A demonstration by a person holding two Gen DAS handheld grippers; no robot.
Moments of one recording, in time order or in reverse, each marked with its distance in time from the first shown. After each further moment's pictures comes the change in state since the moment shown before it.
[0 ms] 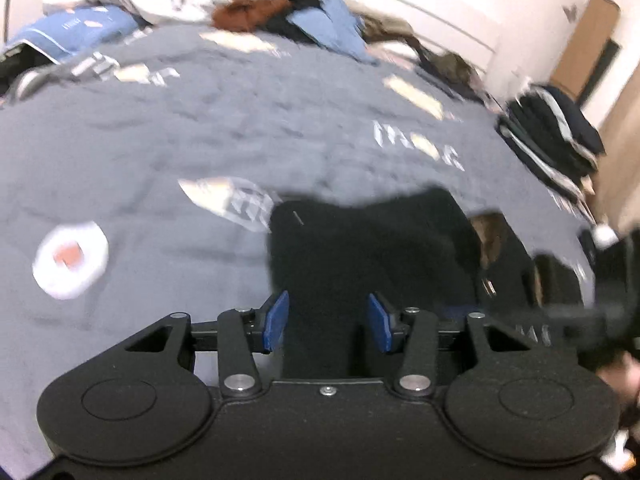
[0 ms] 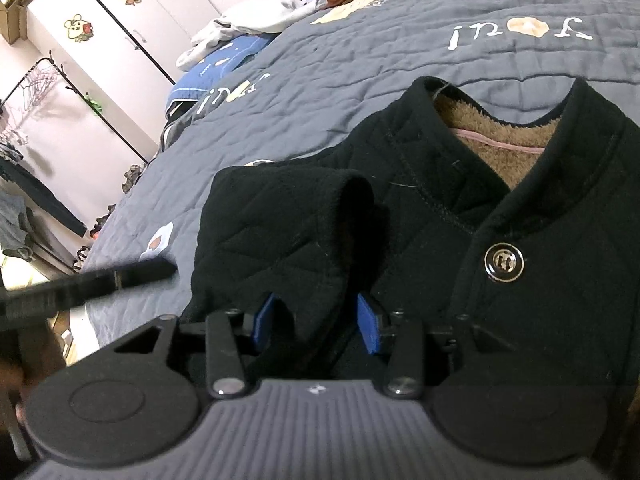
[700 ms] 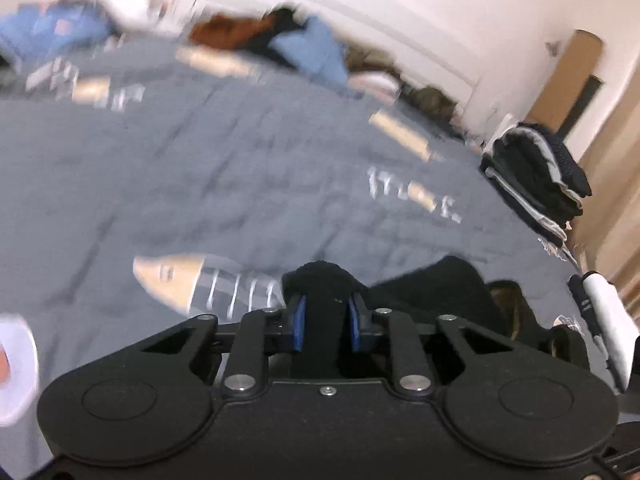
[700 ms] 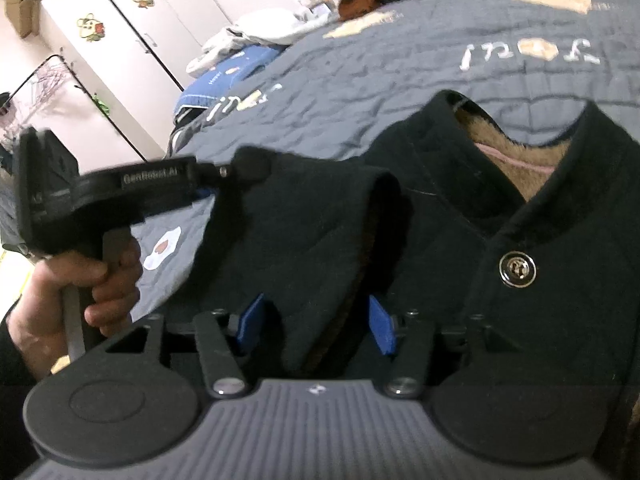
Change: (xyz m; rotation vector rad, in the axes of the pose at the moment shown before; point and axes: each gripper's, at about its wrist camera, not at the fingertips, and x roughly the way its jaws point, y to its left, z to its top) left arm 0.067 0.014 0.038 0.020 -0.104 -0.106; right arm -0.002 0.010 -0.002 -0.053 -0.048 0.003
